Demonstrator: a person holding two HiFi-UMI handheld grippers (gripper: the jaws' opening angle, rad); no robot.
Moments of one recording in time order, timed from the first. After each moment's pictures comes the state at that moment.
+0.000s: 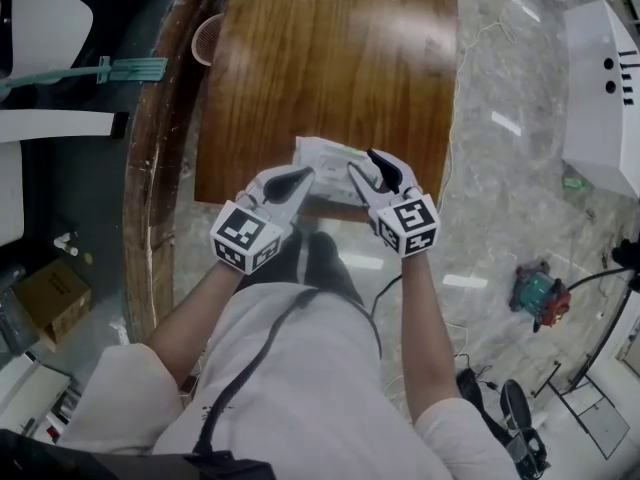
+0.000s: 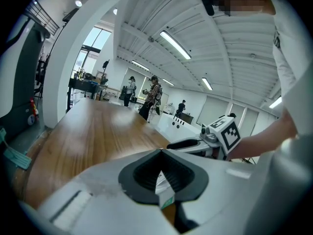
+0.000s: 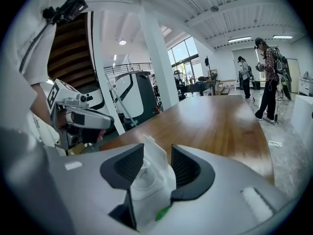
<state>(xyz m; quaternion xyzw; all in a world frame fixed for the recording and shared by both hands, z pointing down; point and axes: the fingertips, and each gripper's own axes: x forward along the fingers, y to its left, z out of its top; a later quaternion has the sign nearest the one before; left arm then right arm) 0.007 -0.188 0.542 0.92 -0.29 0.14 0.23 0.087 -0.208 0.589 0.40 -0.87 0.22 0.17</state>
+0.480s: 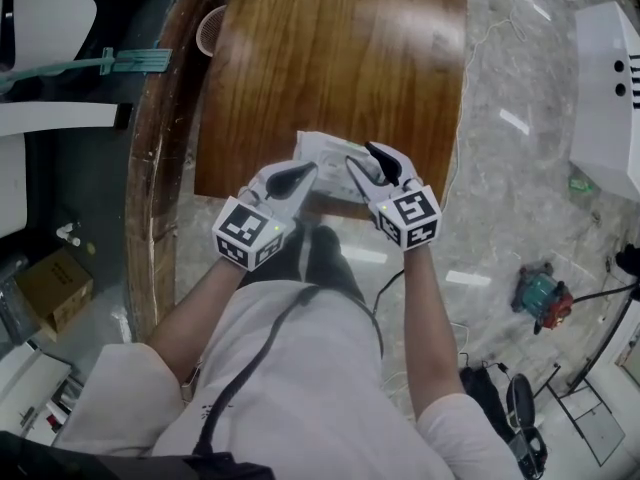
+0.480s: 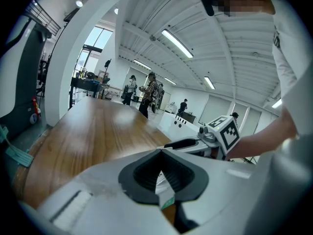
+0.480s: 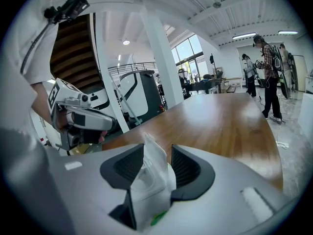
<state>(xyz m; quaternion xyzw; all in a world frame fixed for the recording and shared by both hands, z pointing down) 0.013 -0.190 0.552 0.91 -0.30 0.15 0.23 0.081 -0.214 0.600 0.37 -0.88 0.22 0.17</state>
